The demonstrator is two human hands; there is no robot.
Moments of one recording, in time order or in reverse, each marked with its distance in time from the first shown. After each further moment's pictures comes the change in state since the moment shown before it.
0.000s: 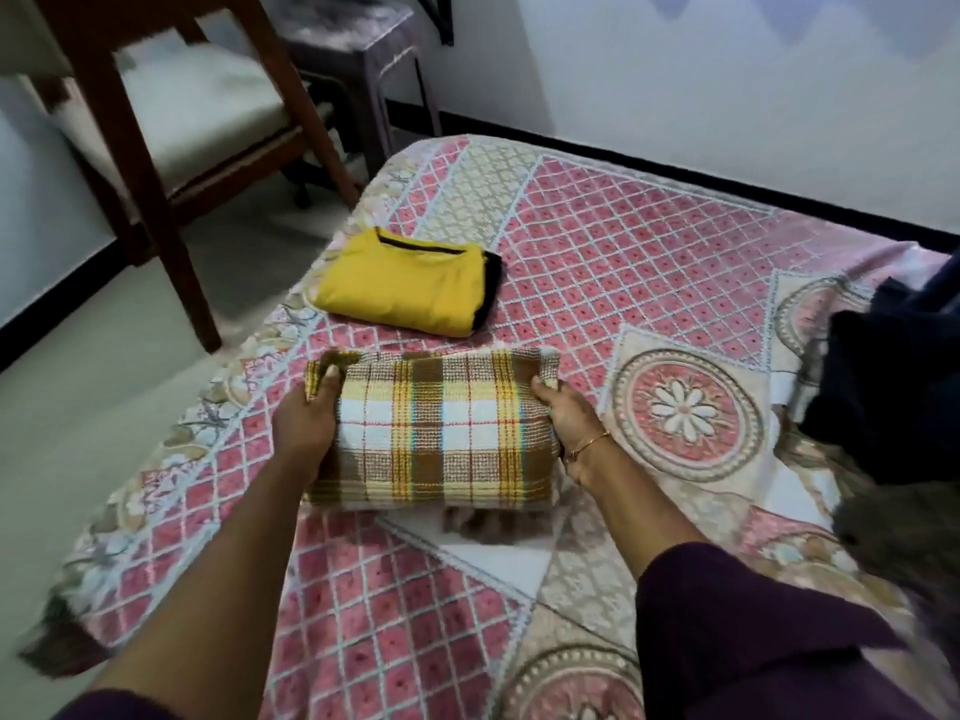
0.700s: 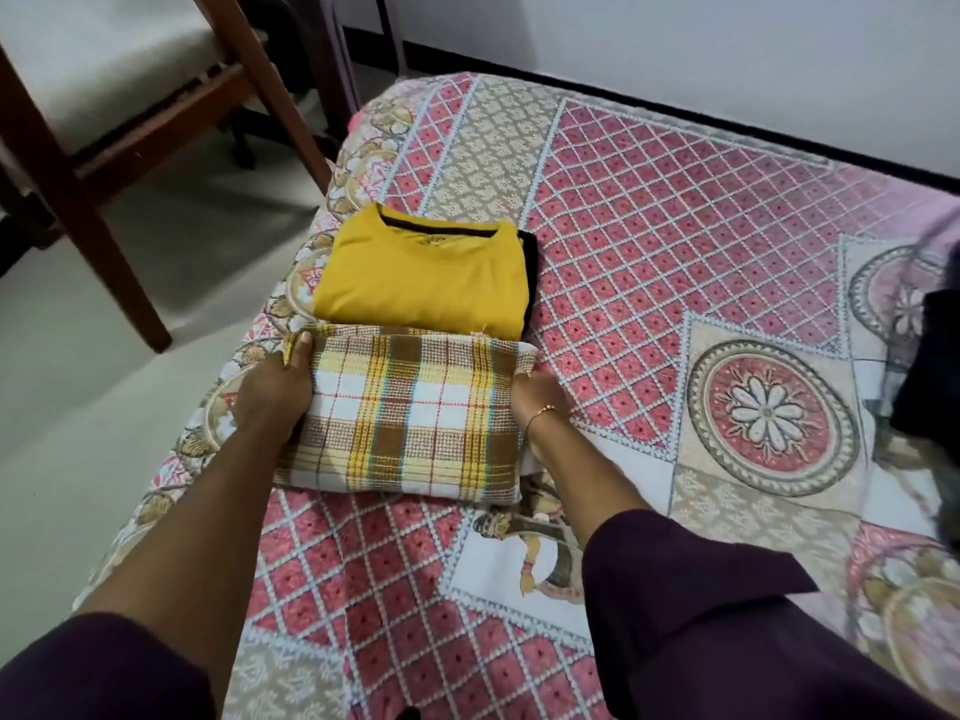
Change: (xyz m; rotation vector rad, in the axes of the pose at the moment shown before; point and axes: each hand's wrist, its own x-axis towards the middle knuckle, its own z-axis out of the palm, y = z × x) left_hand 0.193 -0.017 -0.019 0.504 -0.045 0.033; right_hand 0.106 0.009 0.135 -0.586 0.351 0.121
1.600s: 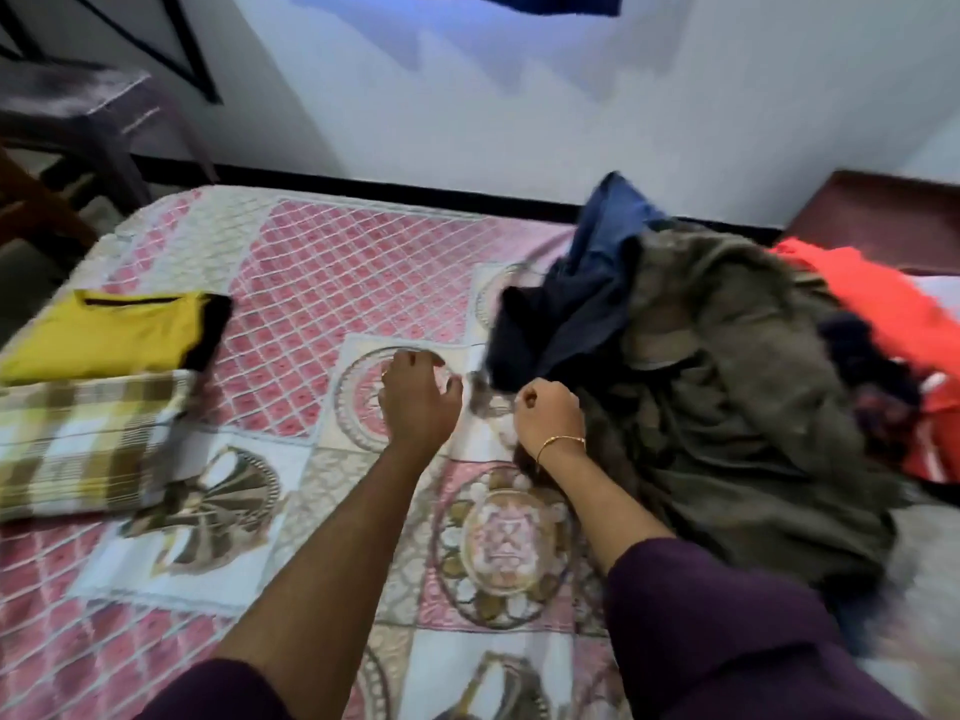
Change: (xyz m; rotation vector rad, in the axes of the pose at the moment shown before) left_hand -0.399 0.264 0.187 -0.147 -0.007 0.728; right_hand -0.060 0.205 -0.363 -0.198 0.345 -0.273
